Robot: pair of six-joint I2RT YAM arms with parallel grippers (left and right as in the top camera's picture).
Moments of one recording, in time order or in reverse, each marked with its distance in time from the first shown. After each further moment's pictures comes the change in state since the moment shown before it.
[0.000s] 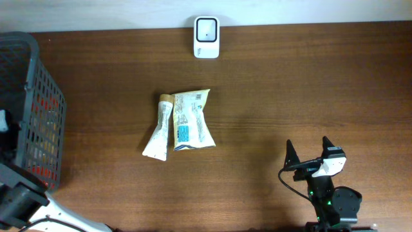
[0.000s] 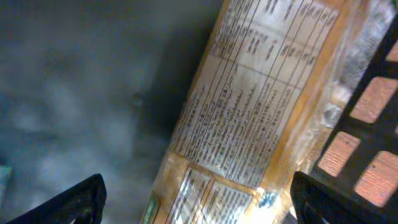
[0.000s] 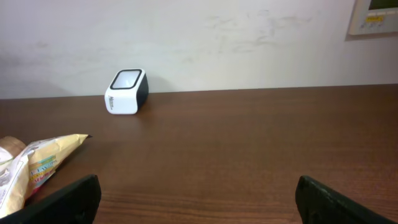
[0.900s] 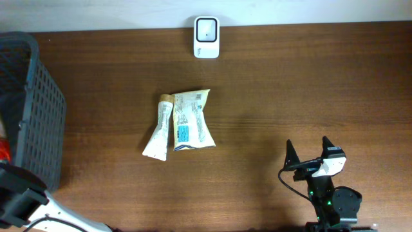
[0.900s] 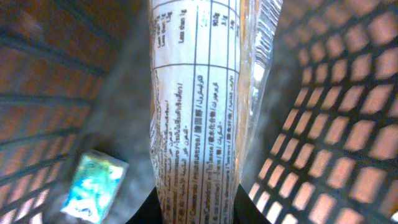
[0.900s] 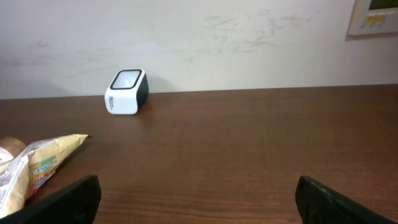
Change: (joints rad) left arm -0.003 0.017 0.578 -0.284 -0.011 -0.072; right arm 0.000 0.000 0.000 0.000 0.000 -0.001
